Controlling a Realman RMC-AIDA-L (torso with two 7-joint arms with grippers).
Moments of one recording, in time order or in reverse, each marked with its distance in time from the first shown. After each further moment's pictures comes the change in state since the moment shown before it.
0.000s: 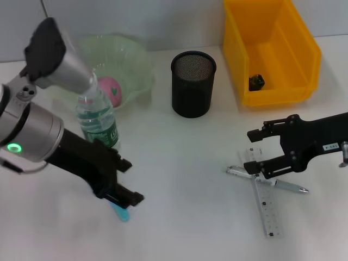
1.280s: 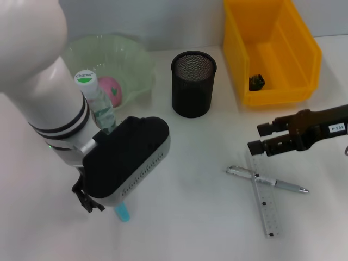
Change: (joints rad) left arm -0.178 -0.014 0.422 -0.018 0.318 -0.058 0.783; right arm 0.045 -0.044 0.048 0.064 -0.014 -0.015 0.343
